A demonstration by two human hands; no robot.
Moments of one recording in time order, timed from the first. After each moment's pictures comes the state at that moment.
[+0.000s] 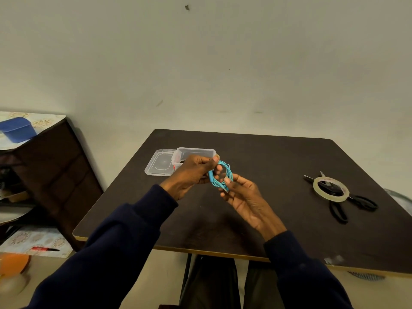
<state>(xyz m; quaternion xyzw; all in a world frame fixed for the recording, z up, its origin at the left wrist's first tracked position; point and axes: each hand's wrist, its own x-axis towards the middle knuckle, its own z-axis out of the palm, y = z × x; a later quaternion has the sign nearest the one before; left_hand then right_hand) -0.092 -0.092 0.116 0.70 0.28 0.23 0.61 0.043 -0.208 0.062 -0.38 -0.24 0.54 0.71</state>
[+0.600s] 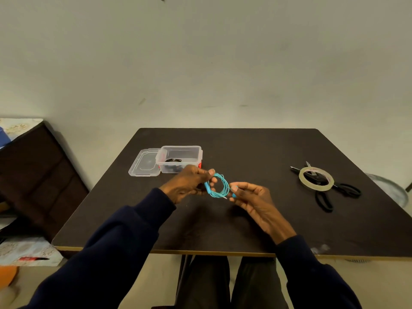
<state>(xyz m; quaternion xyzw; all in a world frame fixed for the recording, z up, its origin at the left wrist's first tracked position) -0.058 -0.089 0.080 0.69 0.32 0.13 0.64 0.089 -0.247 0.035 -0.50 -0.24 0.45 0.70</state>
